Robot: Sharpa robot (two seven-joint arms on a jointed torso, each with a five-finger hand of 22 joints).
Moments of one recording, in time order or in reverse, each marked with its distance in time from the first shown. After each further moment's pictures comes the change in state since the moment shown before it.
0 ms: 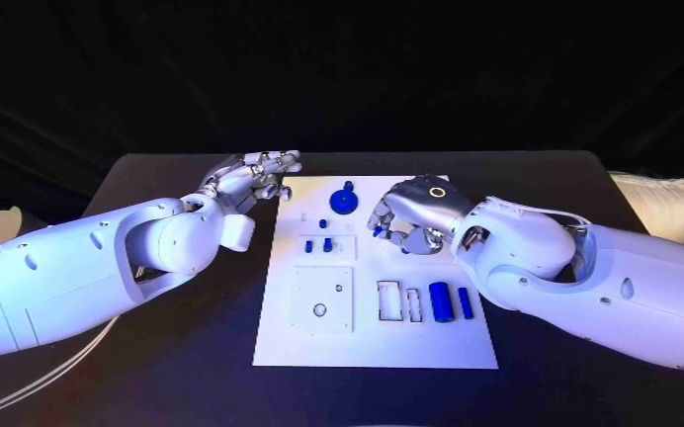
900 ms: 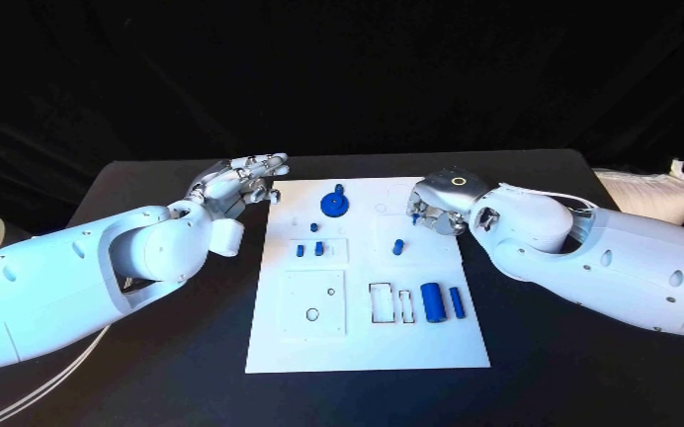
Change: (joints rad) left arm 0.000 -0.001 0.000 0.001 0.040 0.000 0.003; left_hand 0.000 0.000 0.000 0.000 0.000 0.003 -0.003 0.000 0.001 0.010 -0.003 -0.006 0.000 0.000 0.000 0.000 0.014 0.000 0.000 0.000 0.004 0.001; right arm 0.019 -0.022 -0.012 -0.221 -0.035 0.054 -0.007; right_hand 0.005 0.006 -0.007 0.007 -0.005 -0.006 -0.001 -0.001 -0.002 -0.003 -0.004 0.003 0.004 0.000 0.000 0.000 0.000 0.000 0.000 0.000 0.000 -0.001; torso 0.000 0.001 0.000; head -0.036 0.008
